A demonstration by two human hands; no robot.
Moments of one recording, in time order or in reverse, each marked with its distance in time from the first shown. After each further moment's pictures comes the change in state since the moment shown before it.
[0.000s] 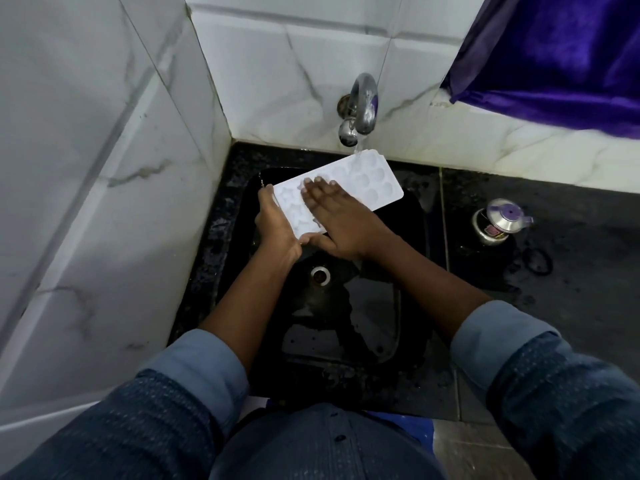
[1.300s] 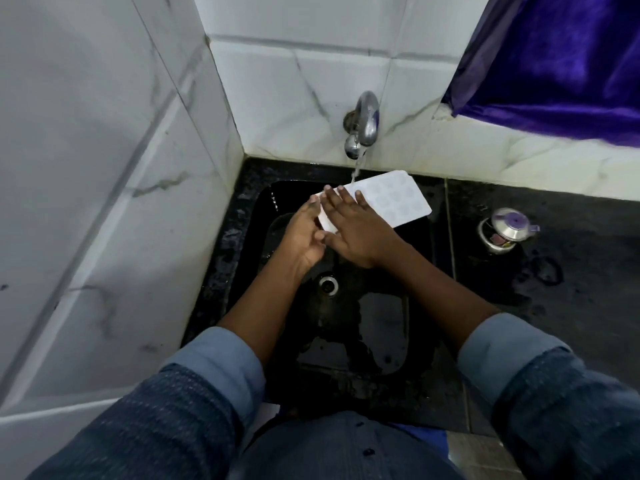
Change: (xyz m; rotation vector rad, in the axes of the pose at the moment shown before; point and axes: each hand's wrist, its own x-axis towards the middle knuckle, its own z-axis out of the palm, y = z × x) left_hand -0.006 -0.014 0.015 0.063 -0.333 -0.098; right_hand -0.013 0.002 0.000 0.023 0.009 0.116
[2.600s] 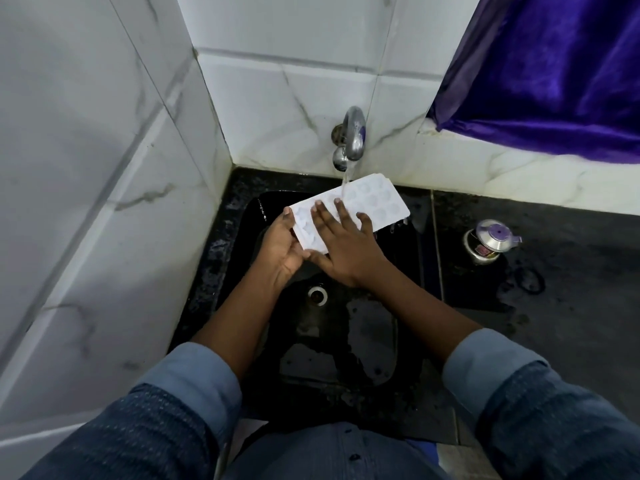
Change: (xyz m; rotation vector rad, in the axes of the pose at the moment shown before) left_hand 0.003 0.012 -0.016 -0.037 -0.036 -0.006; right_hand -0.008 -0.009 0.009 -0.099 -0.002 0.148
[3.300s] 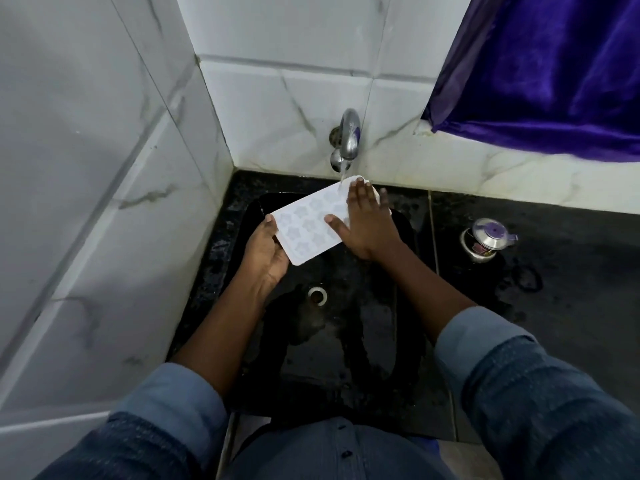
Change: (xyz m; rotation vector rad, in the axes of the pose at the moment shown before) left_hand -0.013 0.004 -0.023 -0.013 0.017 0.105; right_hand 0.016 0.047 -0.011 0.133 0.011 0.221
